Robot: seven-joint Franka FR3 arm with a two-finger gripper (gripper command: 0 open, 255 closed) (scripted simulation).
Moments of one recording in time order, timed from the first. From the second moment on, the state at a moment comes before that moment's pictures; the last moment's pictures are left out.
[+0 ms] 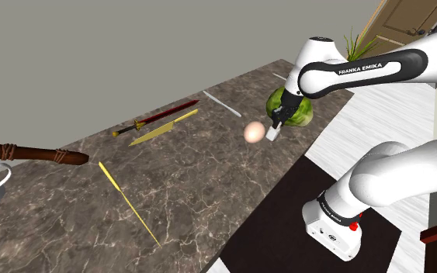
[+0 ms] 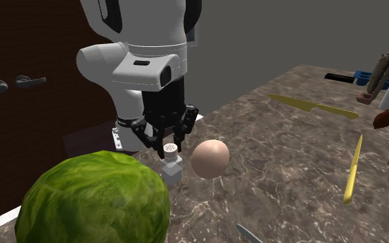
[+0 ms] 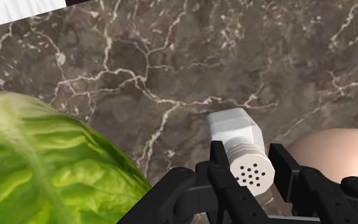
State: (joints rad) arm -0.01 -0.52 -0.14 -2.75 -0.07 2.22 0.05
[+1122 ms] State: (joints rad) arm -0.01 -0.62 -0.12 -2.62 -0.06 1.99 0.06
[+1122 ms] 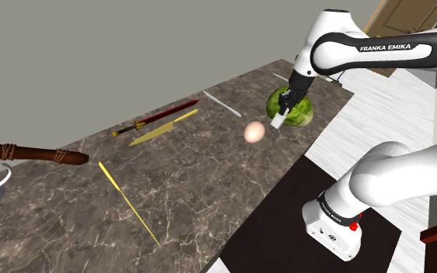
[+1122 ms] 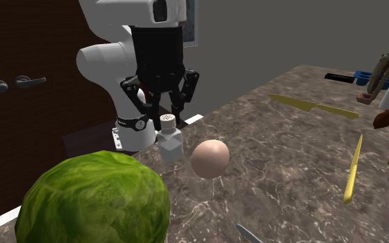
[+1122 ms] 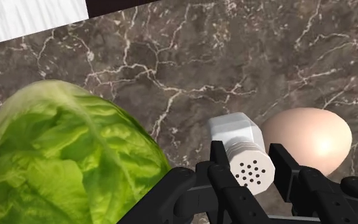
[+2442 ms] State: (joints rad) arm 0.01 -0.66 -0.06 -2.42 -0.03 1.75 0.11
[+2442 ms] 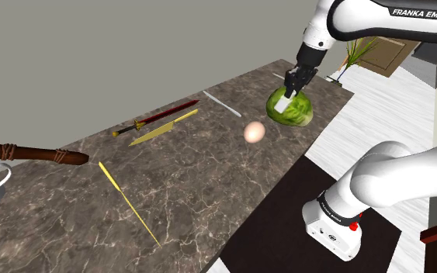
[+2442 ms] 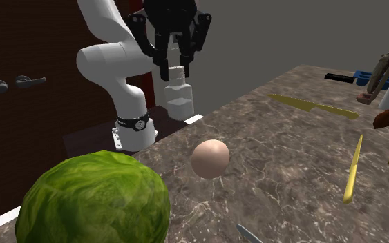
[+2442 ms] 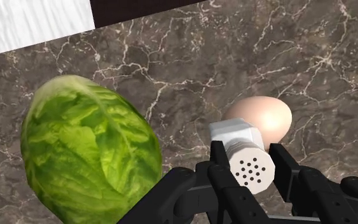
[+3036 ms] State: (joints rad) arm 0.10 -0.66 0.12 -2.42 0.09 1.75 0.32
